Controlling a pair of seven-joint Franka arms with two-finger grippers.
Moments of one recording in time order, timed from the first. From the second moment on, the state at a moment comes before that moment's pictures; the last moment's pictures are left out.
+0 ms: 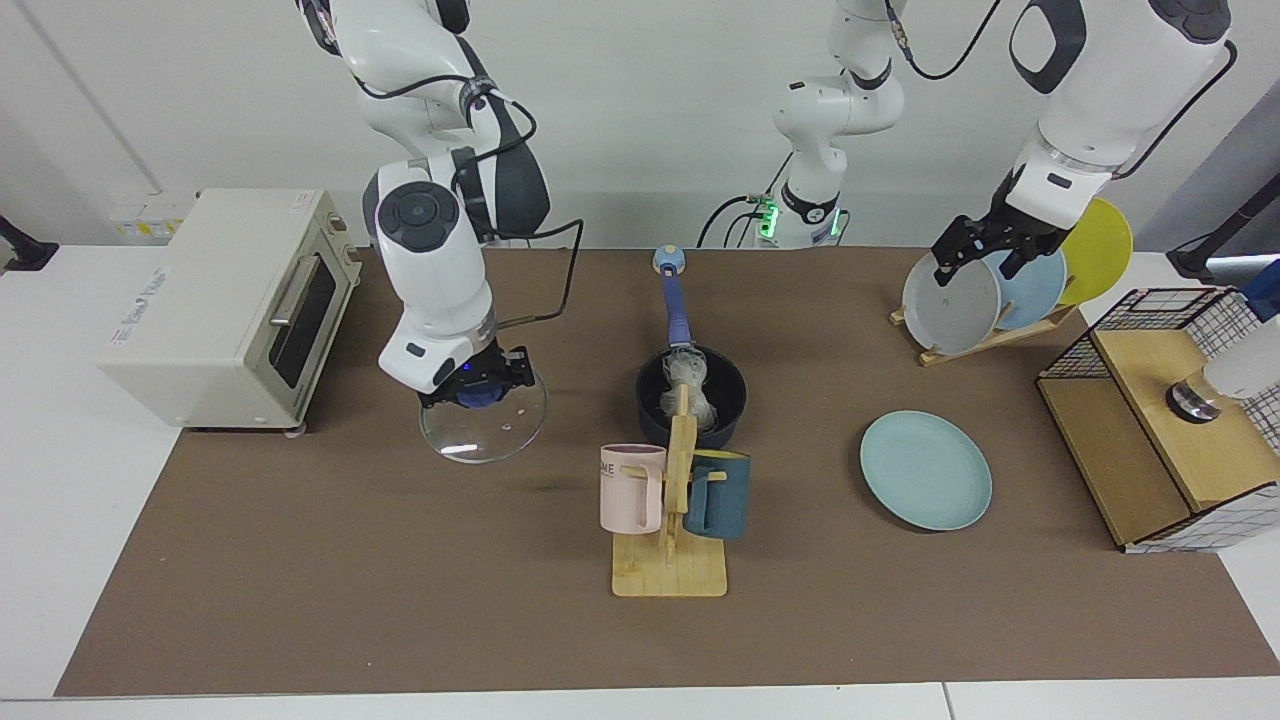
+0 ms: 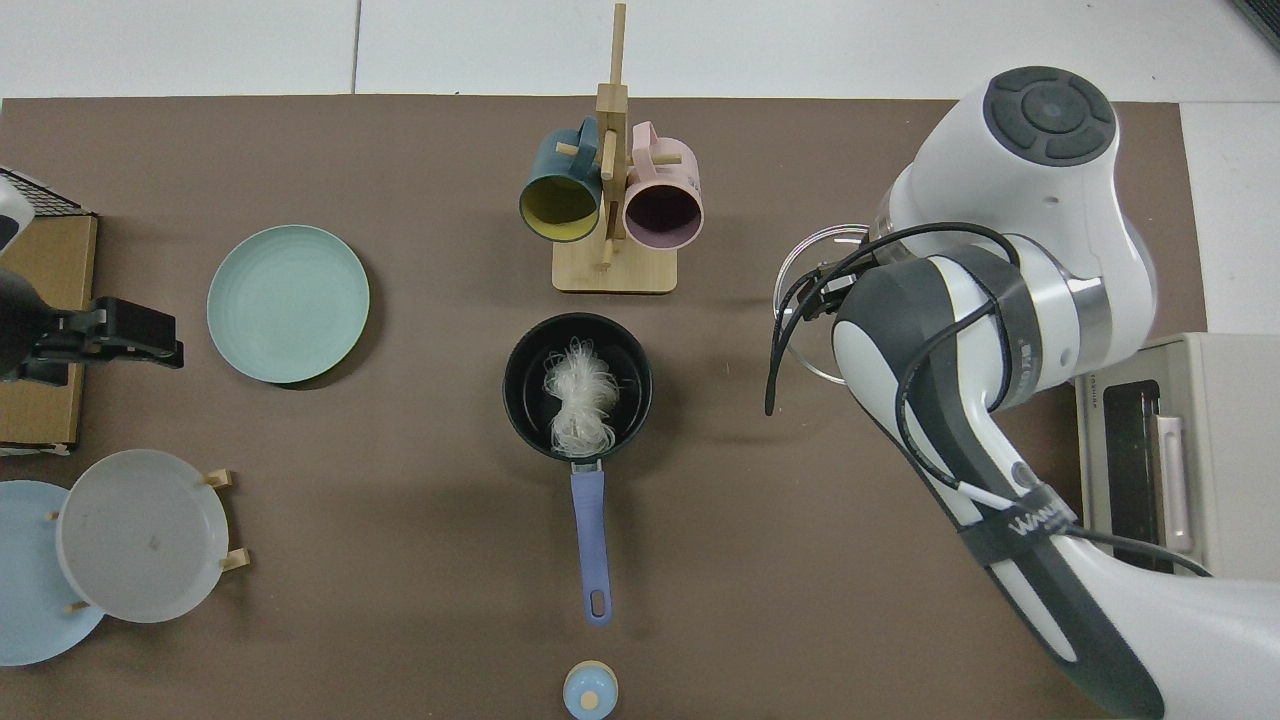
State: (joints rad) left arm 0.07 0.01 -0.06 -1.59 -0.03 1.55 -0.08; right arm 0.14 0.35 0.13 -1.48 -0.06 1.76 0.06
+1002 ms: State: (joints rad) left arm 0.07 0.00 -0.06 -1.61 -0.03 1.55 -0.04; right arm 0.17 0.38 0.53 -1.50 -0.13 1.78 0.75
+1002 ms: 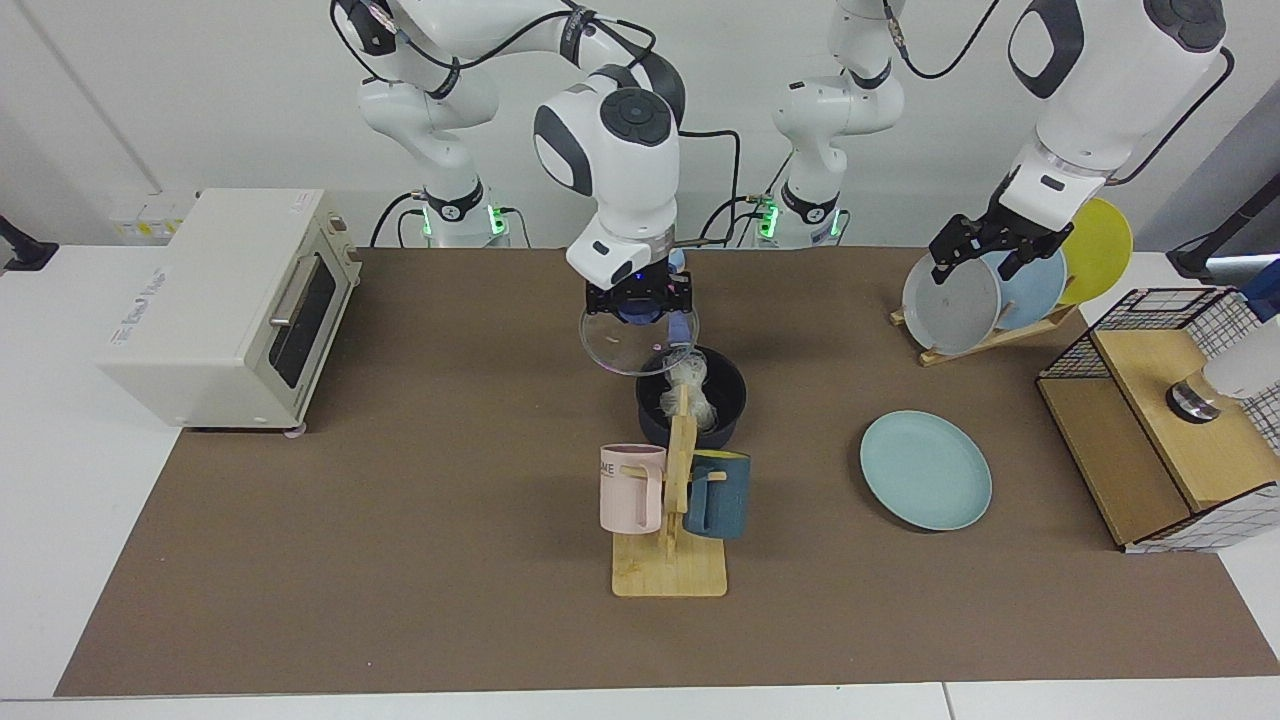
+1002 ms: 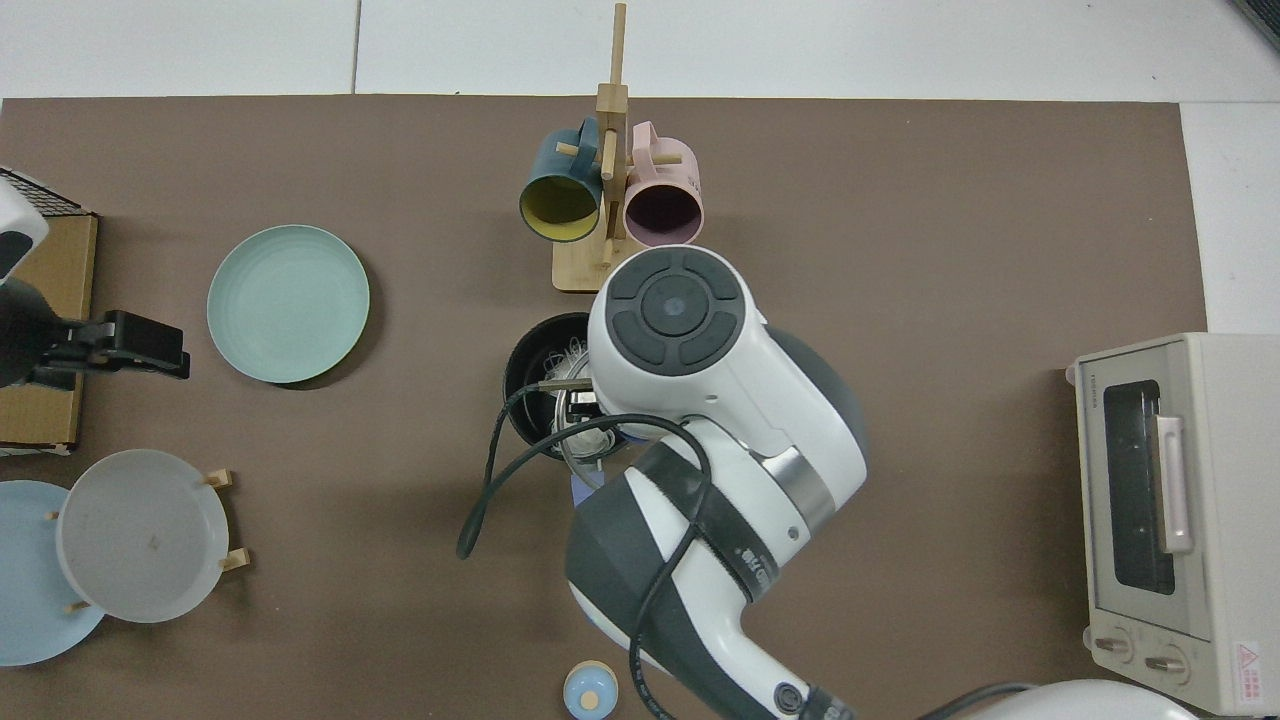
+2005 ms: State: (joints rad) left arm 0.07 0.00 -0.06 -1.61 -0.03 1.55 -0.03; right arm 0.24 0.55 0.55 -1.49 -0.26 1.98 0.90
